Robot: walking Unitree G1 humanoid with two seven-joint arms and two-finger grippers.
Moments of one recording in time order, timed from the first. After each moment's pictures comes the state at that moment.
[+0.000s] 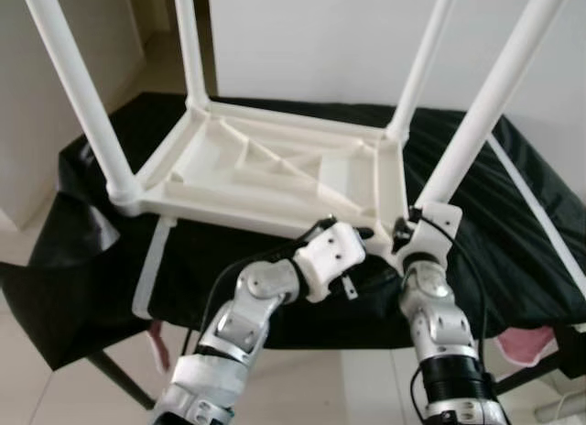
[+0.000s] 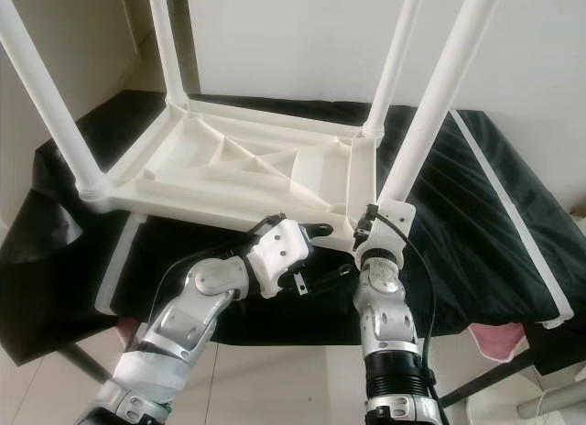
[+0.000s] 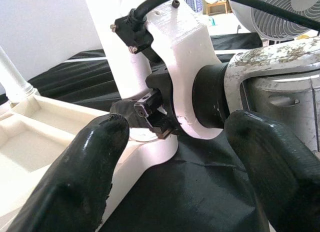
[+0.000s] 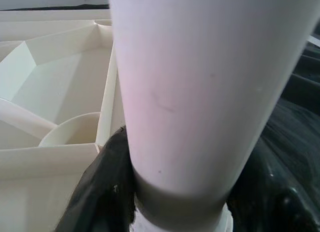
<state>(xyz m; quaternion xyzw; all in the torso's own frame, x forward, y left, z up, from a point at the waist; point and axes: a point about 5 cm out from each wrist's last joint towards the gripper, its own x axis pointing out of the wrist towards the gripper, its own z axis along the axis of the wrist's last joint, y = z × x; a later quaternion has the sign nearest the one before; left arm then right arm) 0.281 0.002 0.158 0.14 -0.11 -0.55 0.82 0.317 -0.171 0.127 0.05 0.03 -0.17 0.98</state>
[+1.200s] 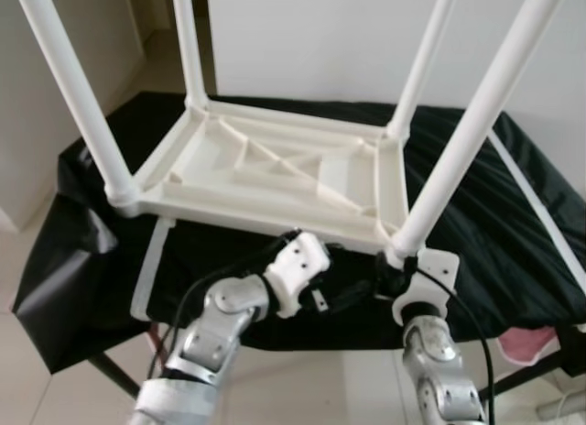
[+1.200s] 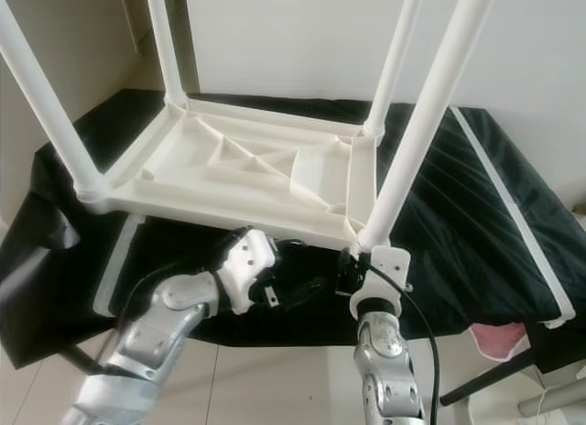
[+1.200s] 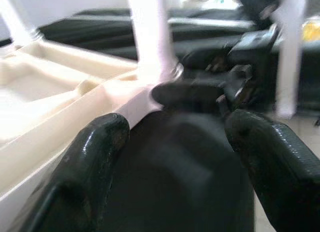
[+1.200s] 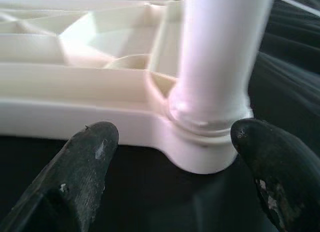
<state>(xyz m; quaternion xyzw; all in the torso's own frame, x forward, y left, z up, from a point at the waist) 0.273 0.055 0.141 0.13 -0.03 -0.53 0.84 0.255 -0.153 0.104 0.02 0.01 -0.05 1.00</state>
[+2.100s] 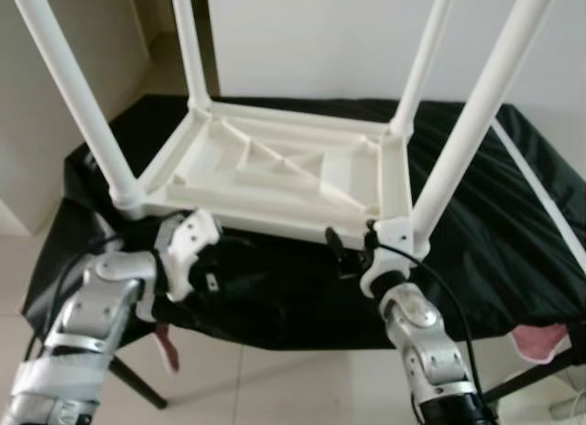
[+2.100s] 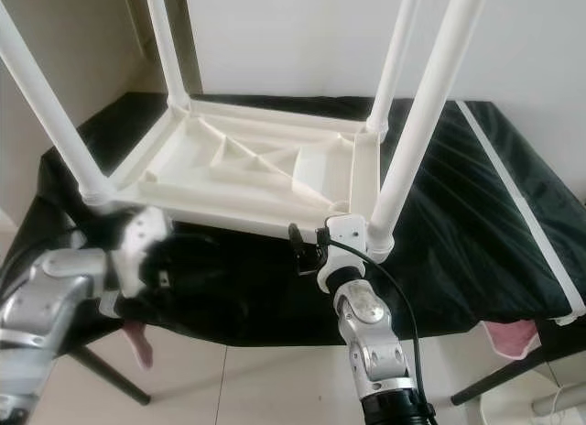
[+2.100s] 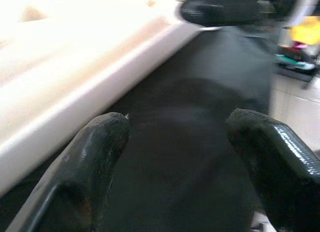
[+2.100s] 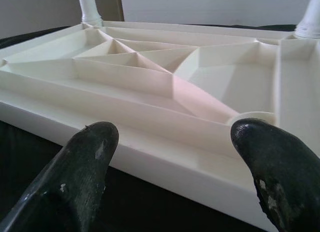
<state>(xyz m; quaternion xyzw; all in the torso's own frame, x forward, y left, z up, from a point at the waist) 0.303 0.184 0.166 0.15 0.08 -0.53 0.83 0.289 -0.122 0.128 0.01 -0.02 0.12 0.99</state>
